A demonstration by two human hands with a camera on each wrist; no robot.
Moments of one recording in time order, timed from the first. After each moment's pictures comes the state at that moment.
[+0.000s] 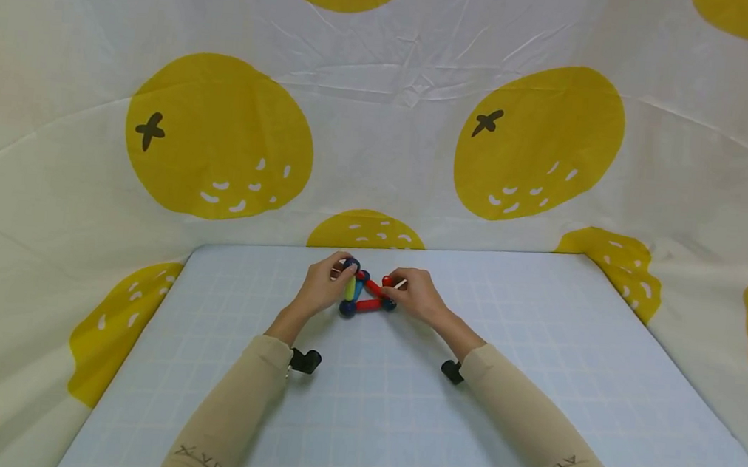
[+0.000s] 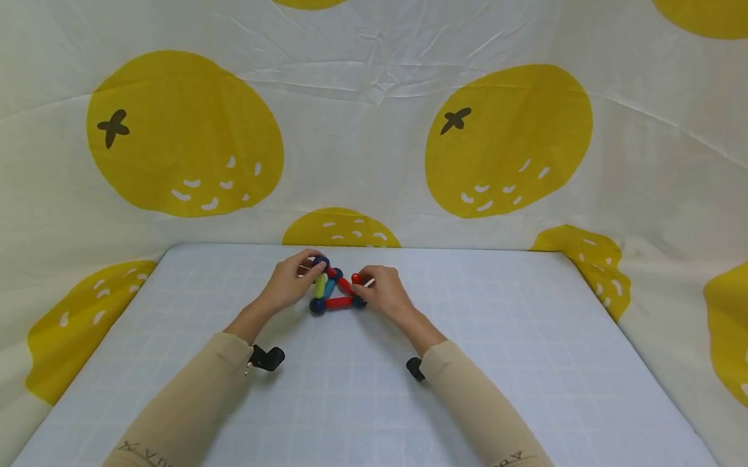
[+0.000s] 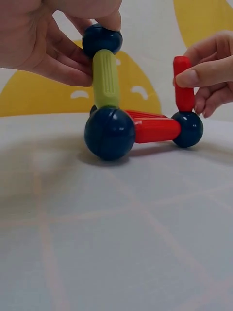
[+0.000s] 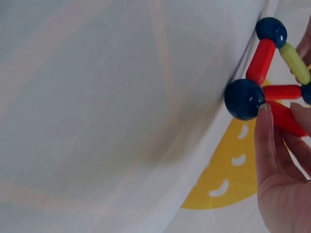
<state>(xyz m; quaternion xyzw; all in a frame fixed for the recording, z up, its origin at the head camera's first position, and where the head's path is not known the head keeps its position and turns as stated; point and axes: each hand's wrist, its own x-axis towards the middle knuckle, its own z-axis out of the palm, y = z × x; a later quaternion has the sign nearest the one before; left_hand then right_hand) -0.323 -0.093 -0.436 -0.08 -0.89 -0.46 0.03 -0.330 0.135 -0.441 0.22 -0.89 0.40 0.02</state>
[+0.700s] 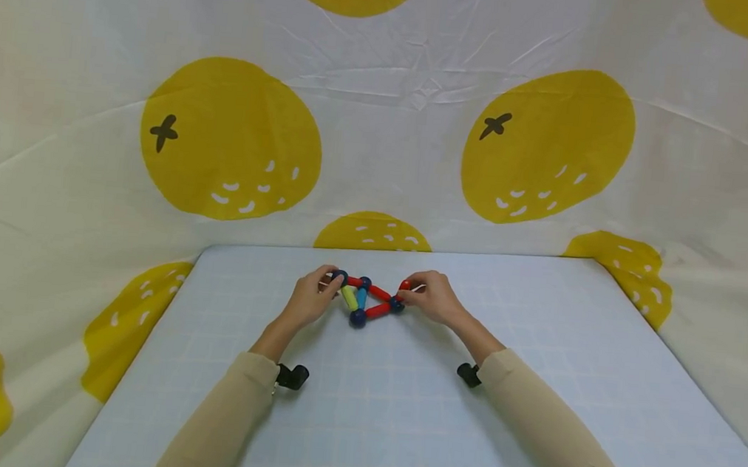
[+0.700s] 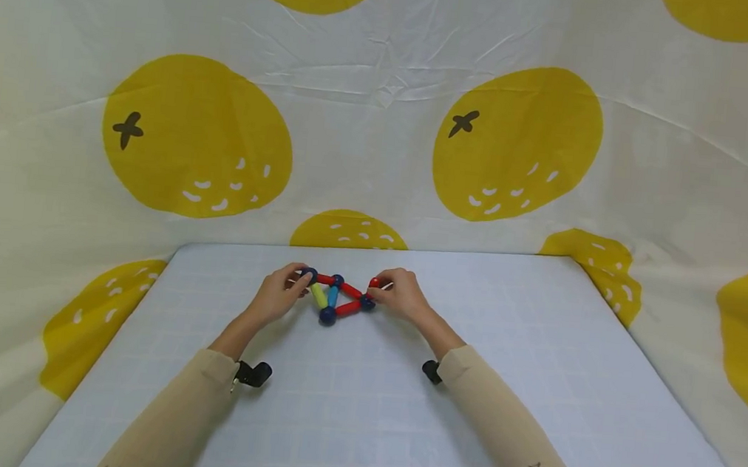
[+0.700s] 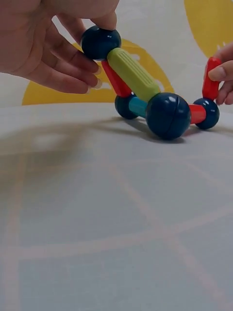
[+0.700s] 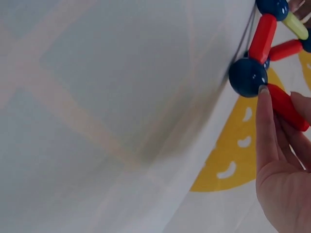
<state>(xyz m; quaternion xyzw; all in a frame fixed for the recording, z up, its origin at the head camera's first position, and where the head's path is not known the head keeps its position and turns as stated) -0.300 -0.122 -0.447 -0.05 -0.89 -0.46 0.03 -0.327 0.156 -0.439 0.20 -0.88 0.43 -0.03</state>
